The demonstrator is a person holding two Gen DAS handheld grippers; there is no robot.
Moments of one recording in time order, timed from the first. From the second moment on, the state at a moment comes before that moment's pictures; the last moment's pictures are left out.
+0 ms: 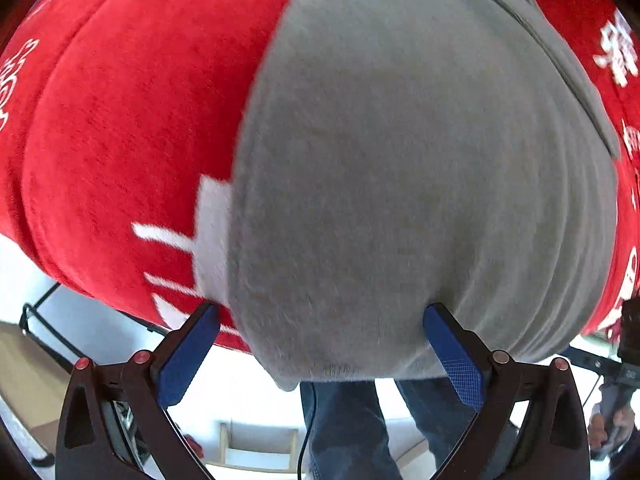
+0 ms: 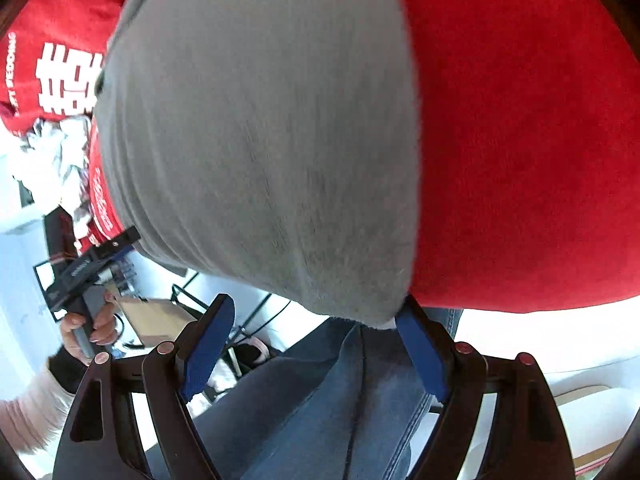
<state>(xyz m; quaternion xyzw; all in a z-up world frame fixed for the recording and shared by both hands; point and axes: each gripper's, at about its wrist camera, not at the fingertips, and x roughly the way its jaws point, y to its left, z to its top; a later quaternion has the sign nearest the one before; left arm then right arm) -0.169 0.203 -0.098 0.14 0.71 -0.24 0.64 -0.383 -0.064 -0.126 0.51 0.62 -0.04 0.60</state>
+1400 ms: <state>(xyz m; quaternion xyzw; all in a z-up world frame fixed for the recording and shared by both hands) 0.039 0.052 0.000 -0.02 0.63 -0.33 0.70 -0.194 -0.316 -0.051 0.72 0.30 -0.04 0.63</state>
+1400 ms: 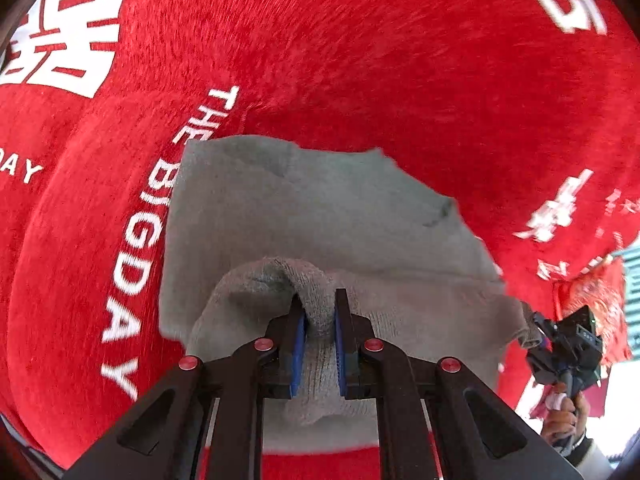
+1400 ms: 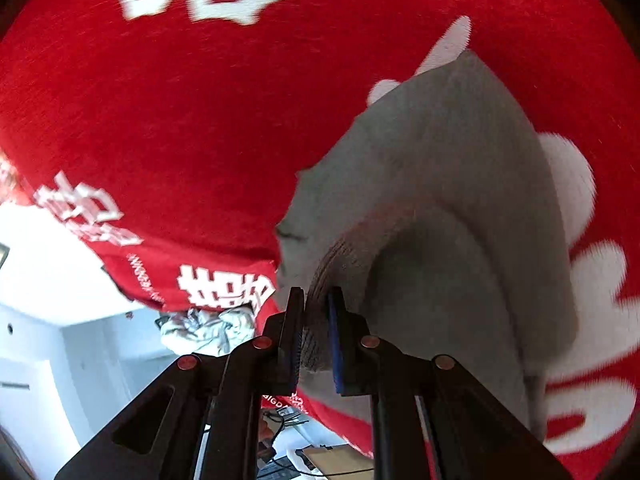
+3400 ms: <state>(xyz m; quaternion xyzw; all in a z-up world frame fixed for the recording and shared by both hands) 0.052 0.077 -0.012 0.12 0.64 -0.18 0.74 -0.190 -0.290 -0.013 0.44 0.52 -0.18 0.71</state>
